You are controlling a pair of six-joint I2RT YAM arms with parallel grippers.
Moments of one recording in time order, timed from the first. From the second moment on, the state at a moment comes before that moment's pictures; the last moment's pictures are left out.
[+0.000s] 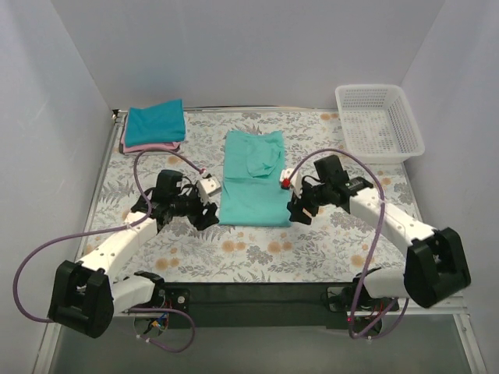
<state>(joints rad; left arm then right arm) -0.32 1.16 0.67 -0.34 0.62 0.43 0.46 1.38 0.92 -0.56 -0.61 -0.64</state>
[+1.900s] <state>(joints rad) -0.51 0.86 0.68 -0.75 0.76 0.82 0.77 1.04 0.82 -0.63 -0.56 -0.81</state>
